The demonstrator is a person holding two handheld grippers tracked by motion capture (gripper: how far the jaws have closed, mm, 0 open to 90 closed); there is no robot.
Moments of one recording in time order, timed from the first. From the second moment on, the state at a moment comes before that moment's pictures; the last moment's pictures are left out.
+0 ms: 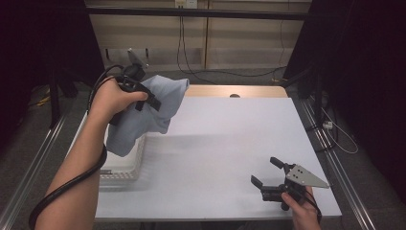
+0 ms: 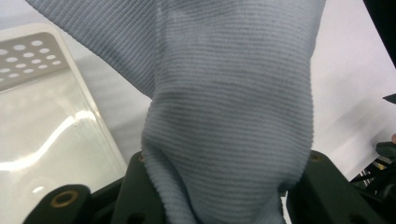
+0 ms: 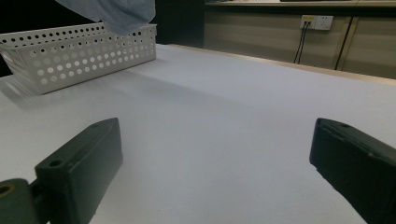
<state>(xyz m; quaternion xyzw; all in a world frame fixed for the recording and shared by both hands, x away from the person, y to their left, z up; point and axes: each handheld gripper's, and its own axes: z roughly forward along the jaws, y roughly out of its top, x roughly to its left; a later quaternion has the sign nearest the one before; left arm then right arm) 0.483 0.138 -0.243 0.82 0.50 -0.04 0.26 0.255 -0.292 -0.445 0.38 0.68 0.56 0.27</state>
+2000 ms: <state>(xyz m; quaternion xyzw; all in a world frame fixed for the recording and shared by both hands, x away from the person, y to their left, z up) 0.479 0.075 -0.290 0.85 0.45 -0.06 0.26 0.255 -0.292 -0.444 0.37 0.69 0.56 0.27</state>
